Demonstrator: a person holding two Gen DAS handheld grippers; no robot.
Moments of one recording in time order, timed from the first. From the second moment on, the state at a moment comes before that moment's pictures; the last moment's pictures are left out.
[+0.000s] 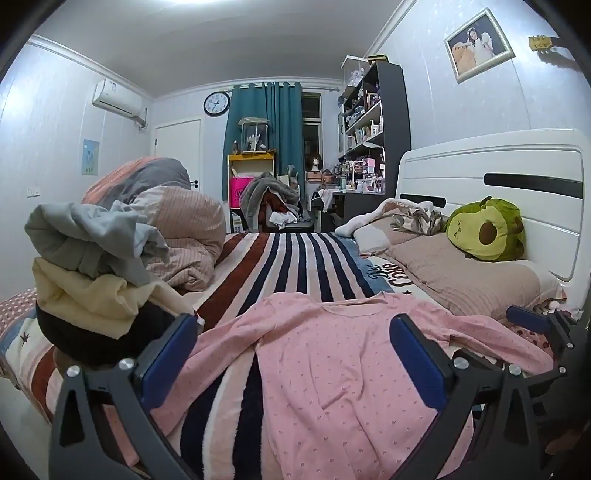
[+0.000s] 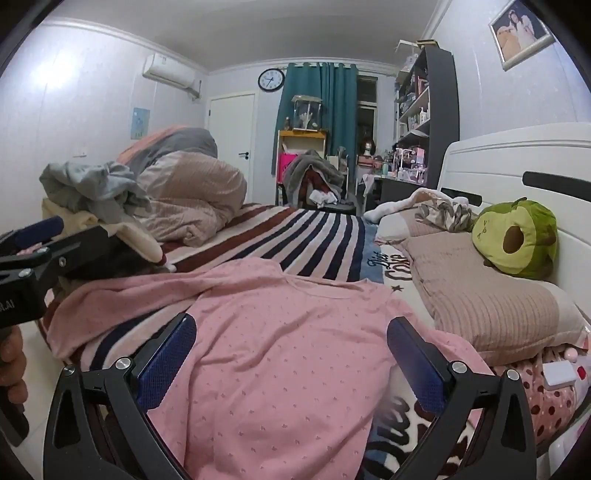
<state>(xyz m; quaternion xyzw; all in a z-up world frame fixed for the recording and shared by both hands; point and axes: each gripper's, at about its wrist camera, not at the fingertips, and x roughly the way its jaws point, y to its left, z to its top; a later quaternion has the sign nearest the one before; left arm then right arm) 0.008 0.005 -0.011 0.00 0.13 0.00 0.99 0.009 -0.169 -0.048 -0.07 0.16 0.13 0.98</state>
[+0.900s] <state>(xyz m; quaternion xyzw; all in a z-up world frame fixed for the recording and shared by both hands) 0.015 0.017 -0.023 -0.01 0.14 0.01 0.99 0.009 -0.169 -0.042 -0.05 0.16 0.13 0.98</state>
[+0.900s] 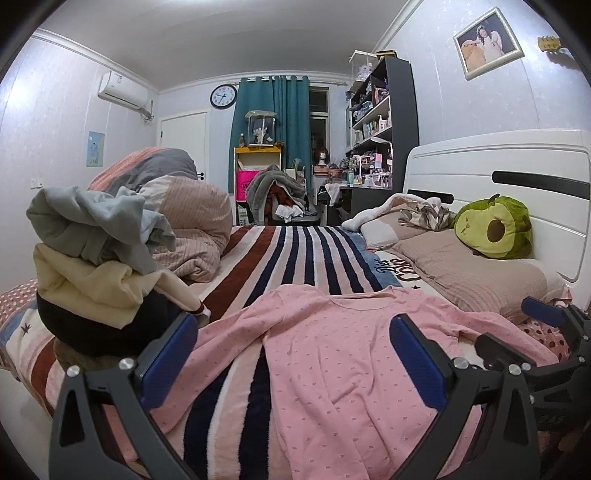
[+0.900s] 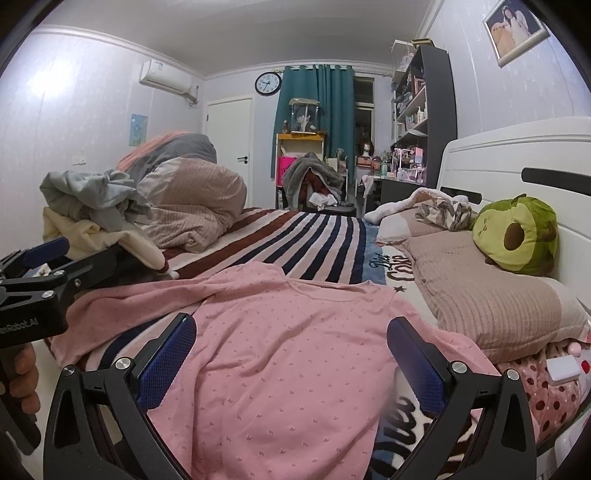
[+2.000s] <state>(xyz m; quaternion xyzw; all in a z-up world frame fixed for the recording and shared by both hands) 0.011 0.017 -0.024 -0.01 0.14 0.00 0.99 -0.005 -0.167 -0.036 -0.05 0.14 0.14 0.98</state>
